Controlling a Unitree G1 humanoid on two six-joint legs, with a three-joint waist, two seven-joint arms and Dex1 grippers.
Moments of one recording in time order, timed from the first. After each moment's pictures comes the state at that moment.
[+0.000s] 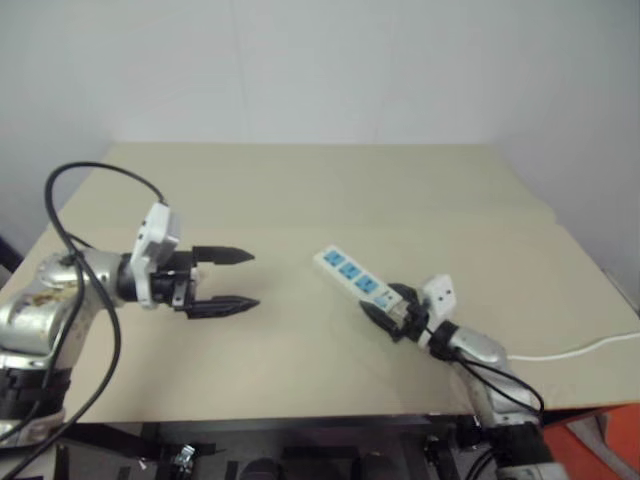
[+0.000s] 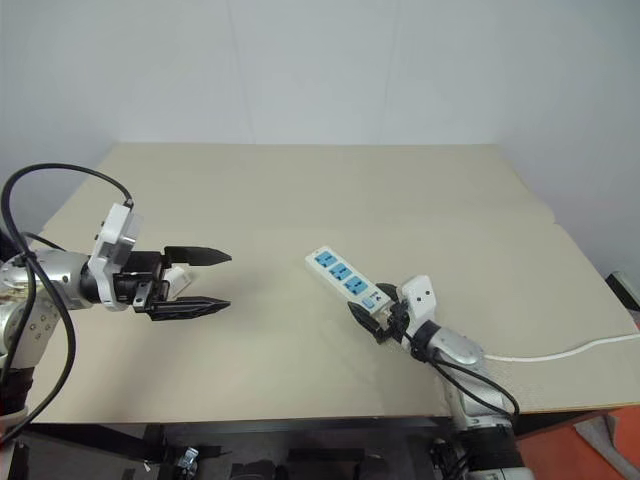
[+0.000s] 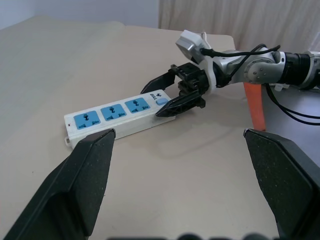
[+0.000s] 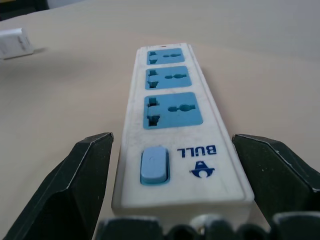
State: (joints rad) left arm -0.46 0.89 0.15 -0.15 -0.67 0.57 -1.31; right arm -0.25 -0.34 -0.02 0.05 0.28 0.14 0.68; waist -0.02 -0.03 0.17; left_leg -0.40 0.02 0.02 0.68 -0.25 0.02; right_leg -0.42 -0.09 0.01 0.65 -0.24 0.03
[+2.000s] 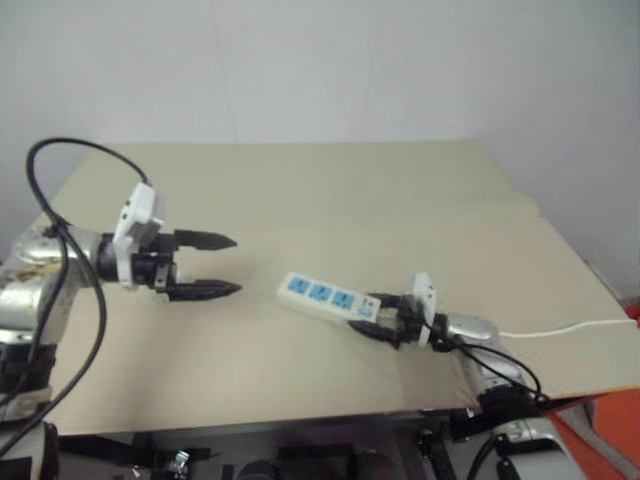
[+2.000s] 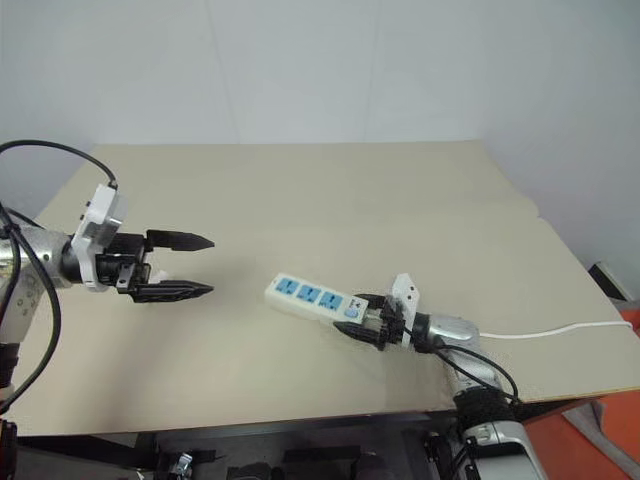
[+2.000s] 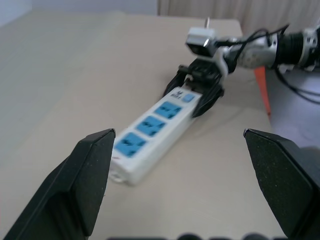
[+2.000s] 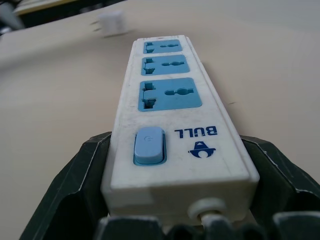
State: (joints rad) left arm -0.59 0.98 0.12 0.03 -0.58 0.52 -1.42; right arm -0.47 -0.39 0.05 0.44 0.30 0.00 1.23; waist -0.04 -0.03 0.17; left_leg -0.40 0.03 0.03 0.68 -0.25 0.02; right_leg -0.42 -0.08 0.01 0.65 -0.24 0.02
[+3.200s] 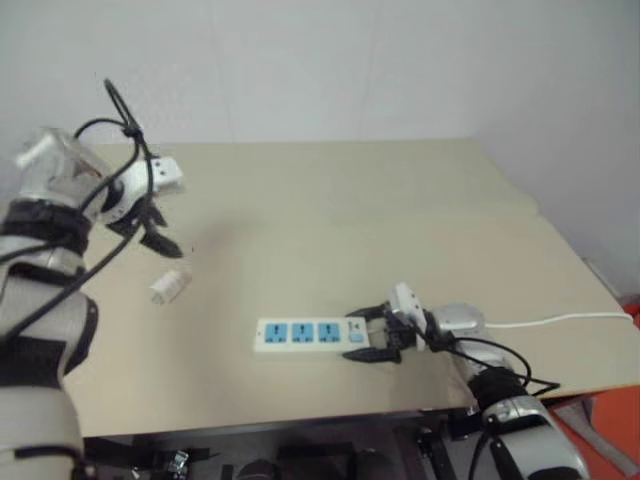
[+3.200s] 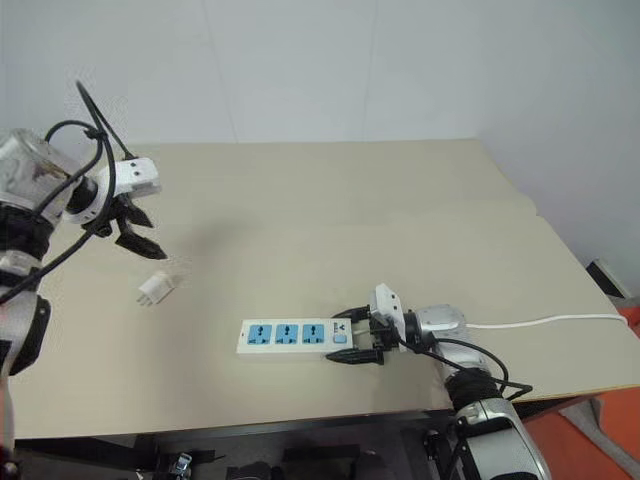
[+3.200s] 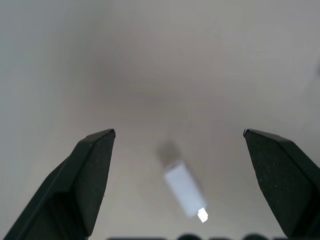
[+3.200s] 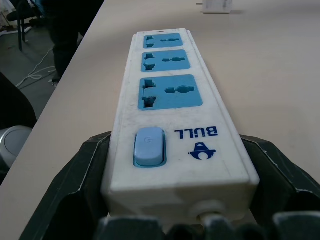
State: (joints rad) left arm -1.41 0.89 -0.55 0.99 0.34 0.47 -1.50; right arm -0.58 -0.38 0.15 0.60 0.25 -0.17 1.48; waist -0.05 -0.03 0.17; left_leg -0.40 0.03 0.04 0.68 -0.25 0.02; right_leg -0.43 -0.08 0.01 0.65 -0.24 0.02
